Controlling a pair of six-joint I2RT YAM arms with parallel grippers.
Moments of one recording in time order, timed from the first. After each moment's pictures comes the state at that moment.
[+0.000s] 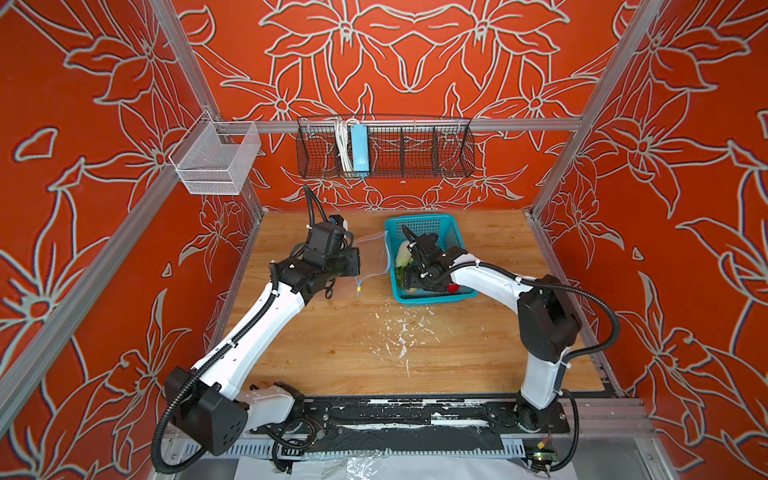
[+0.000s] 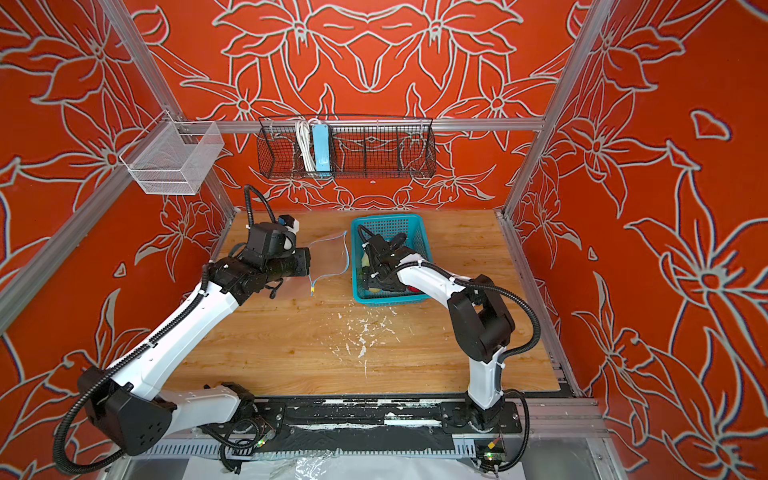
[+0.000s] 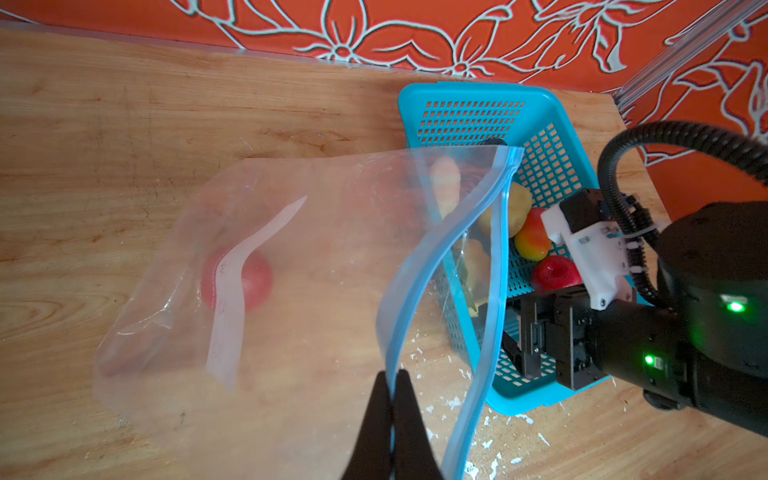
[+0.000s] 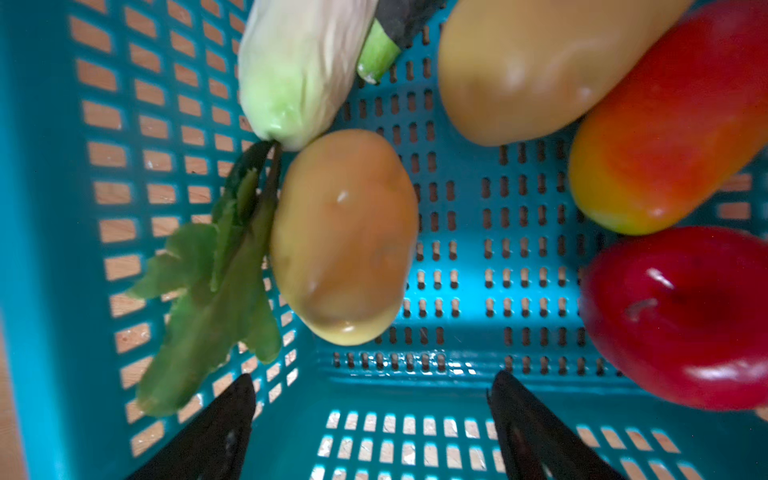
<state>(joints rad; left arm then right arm) -0.39 1.26 1.24 -0.68 -0.05 -0.39 0.64 1.87 1.43 -0.70 0.07 0.67</state>
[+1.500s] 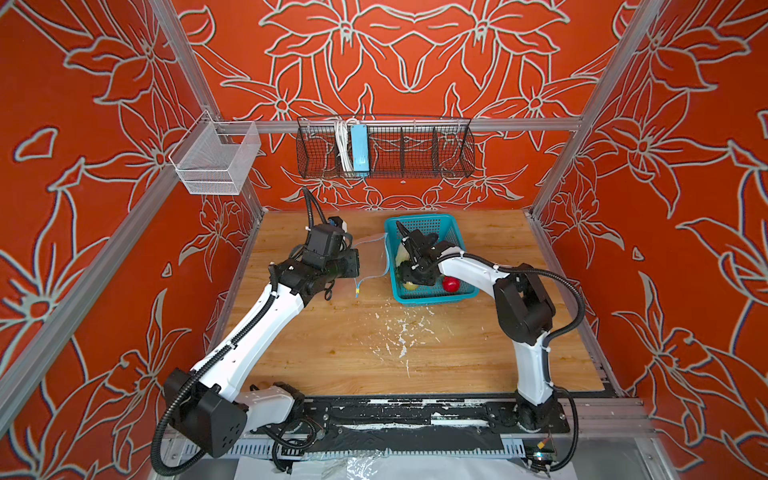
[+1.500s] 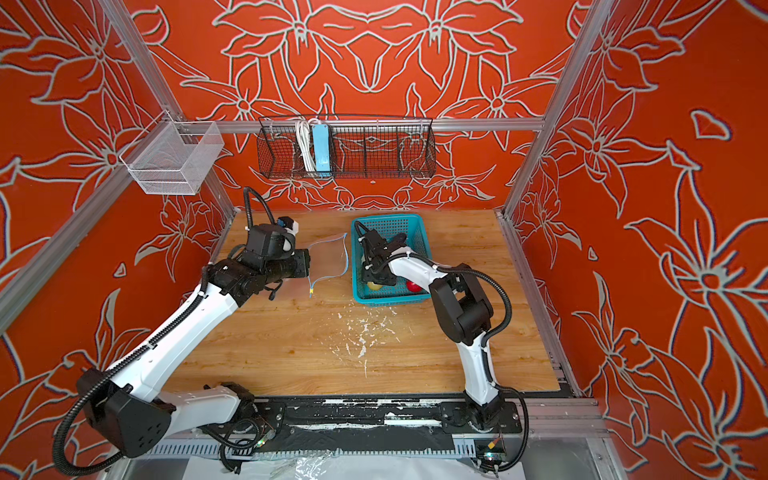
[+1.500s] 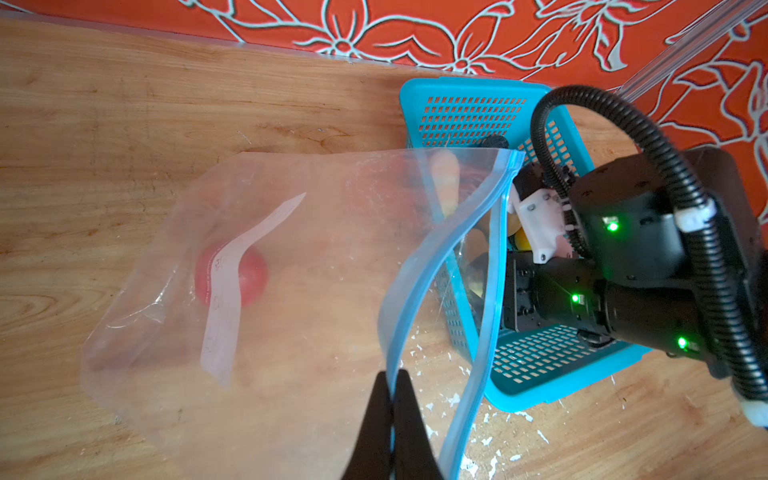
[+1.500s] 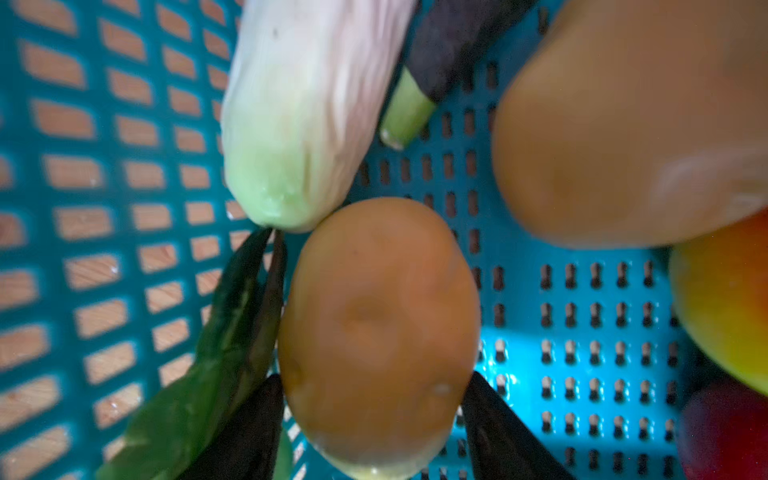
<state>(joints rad) -0.38 1.25 1.22 -0.67 -0.04 -0.40 0.60 2.07 1.60 -0.69 0.04 0.66</state>
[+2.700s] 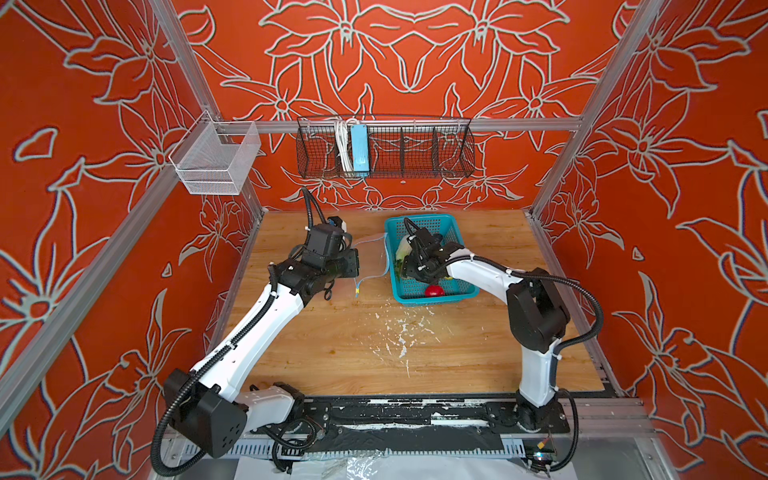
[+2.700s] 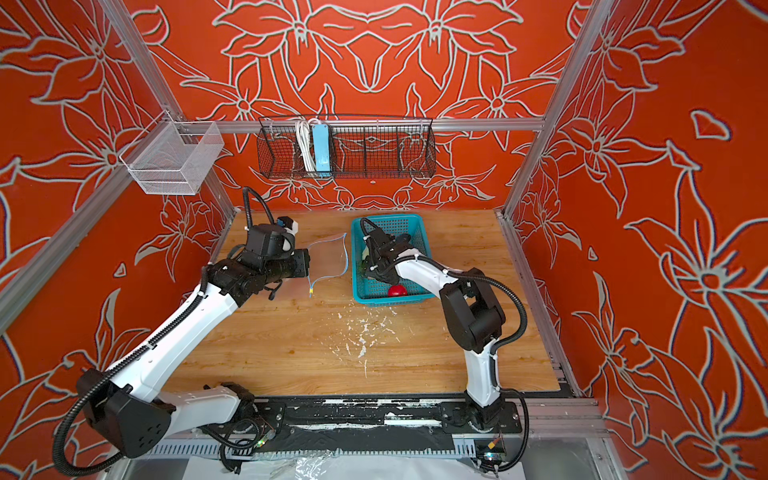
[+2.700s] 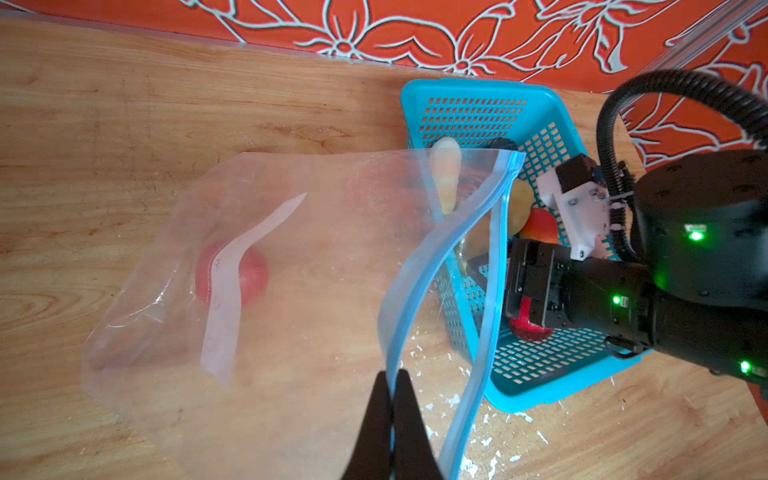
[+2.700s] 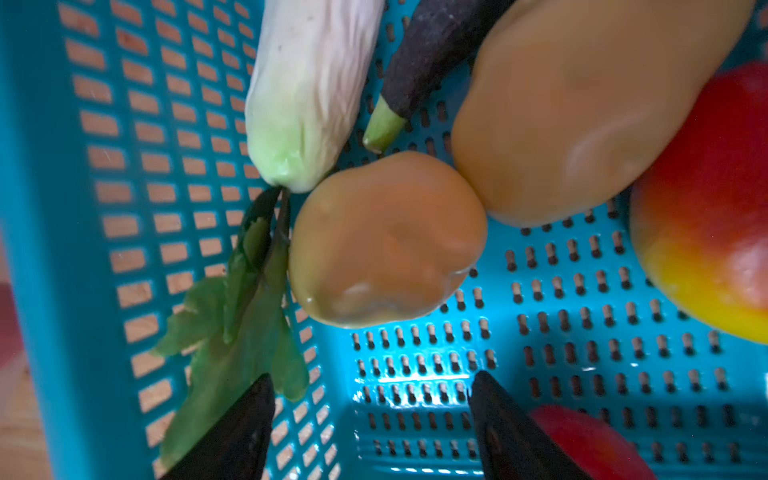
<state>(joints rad) -0.38 1.25 1.22 -0.67 -0.04 -0.40 0.60 1.96 1.49 -0.60 0.06 0.83</state>
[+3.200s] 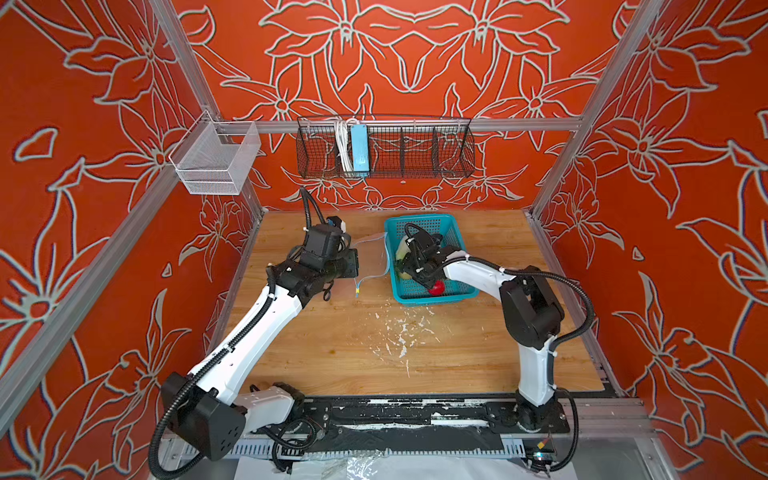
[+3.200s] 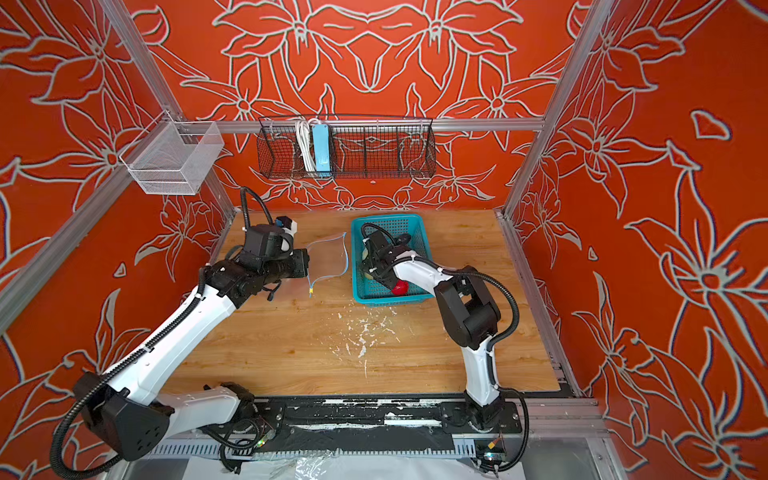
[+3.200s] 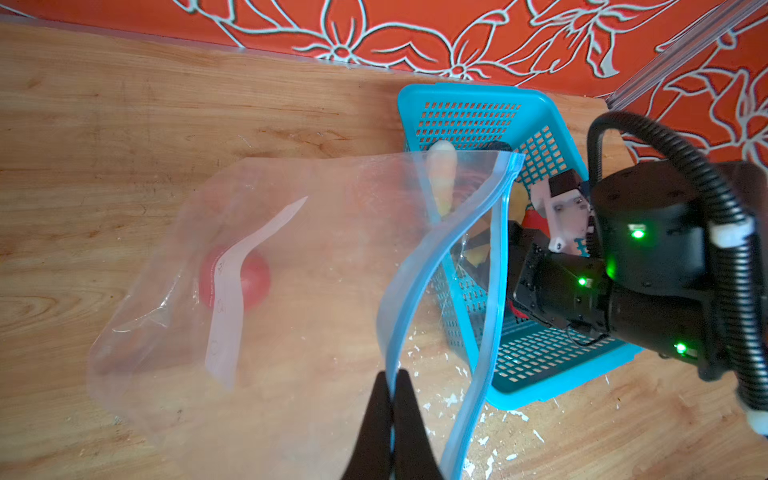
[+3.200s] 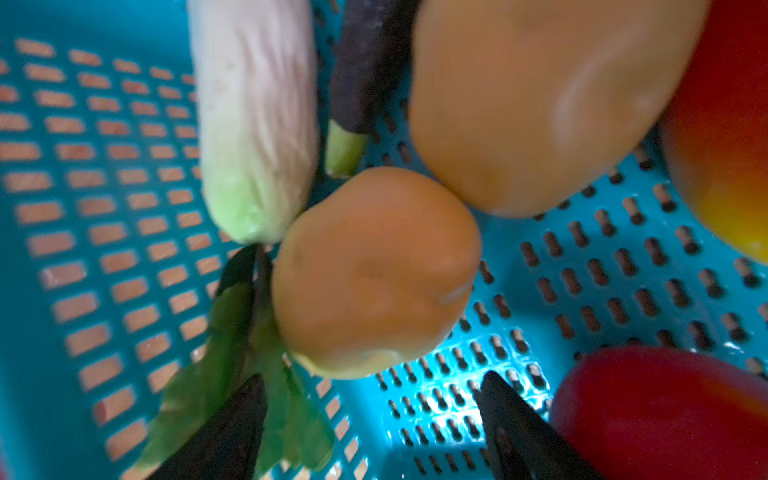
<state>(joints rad) -0.38 1.23 1.22 -0.67 -0.03 -0.40 0.59 2.01 1.48 -0.52 0.08 1.11</state>
